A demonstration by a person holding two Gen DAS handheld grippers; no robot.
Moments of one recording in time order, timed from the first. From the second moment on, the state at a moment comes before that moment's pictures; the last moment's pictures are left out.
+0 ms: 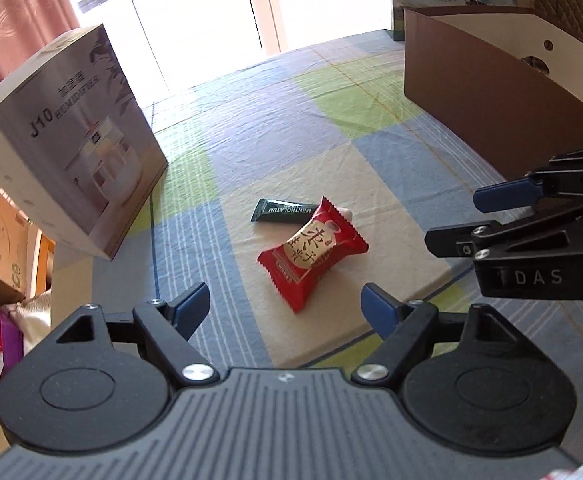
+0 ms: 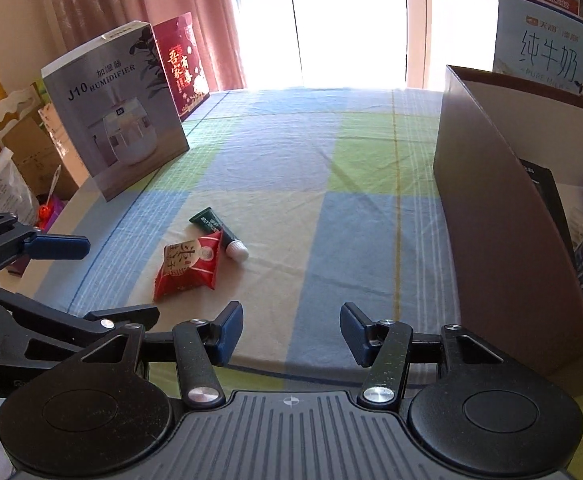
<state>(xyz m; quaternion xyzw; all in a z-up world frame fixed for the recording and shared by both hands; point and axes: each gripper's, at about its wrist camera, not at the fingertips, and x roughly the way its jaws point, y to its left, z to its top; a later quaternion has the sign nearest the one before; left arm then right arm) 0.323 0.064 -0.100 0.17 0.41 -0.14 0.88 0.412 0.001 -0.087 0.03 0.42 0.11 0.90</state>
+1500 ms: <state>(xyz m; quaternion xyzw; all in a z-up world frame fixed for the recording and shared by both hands) 0.375 0.120 -0.120 0.04 0.50 -0.05 0.87 0.482 0.056 -0.123 -0.11 0.39 0.23 0.88</state>
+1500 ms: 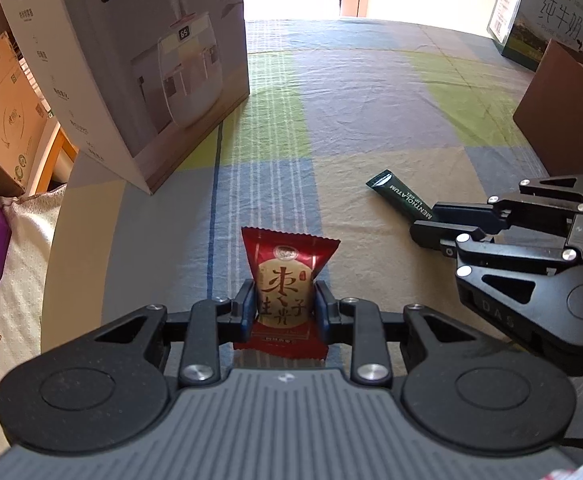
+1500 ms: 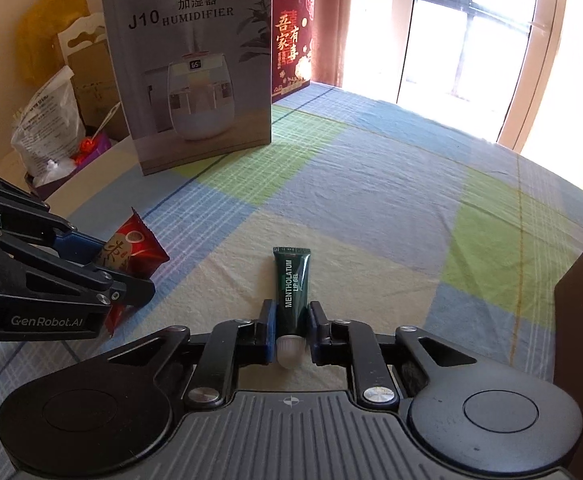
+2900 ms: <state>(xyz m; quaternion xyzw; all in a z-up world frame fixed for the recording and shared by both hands) 0.152 -0.072 -0.123 0.04 0.55 -0.16 0.82 0.202 -0.180 -0.090 0.00 0.49 0.10 0.86</state>
